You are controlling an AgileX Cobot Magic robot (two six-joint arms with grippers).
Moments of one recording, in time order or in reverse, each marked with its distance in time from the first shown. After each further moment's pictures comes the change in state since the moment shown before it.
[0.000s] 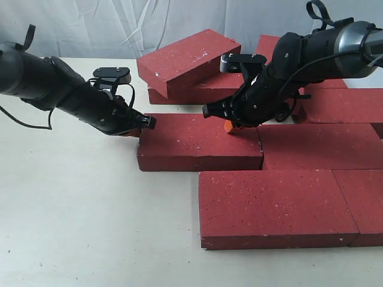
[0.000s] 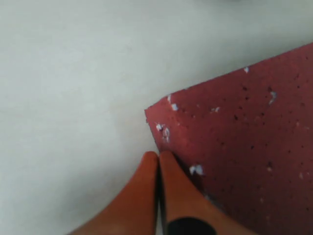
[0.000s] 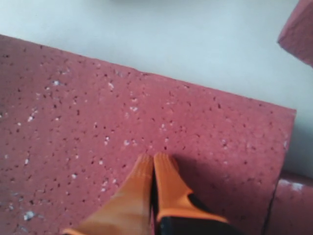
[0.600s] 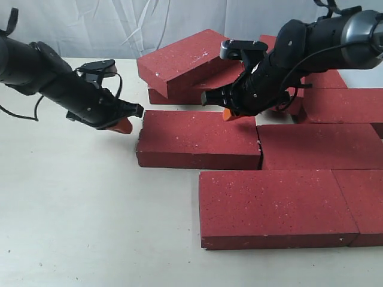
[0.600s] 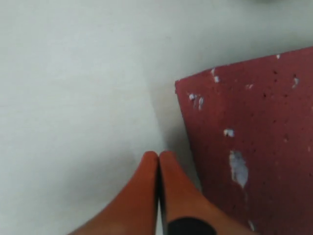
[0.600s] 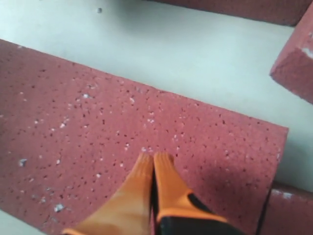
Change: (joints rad) left arm 0.084 -0.005 -0.061 0.170 0.163 -0.217; right arm 0.000 -0.050 -0.022 0.000 0.012 0.009
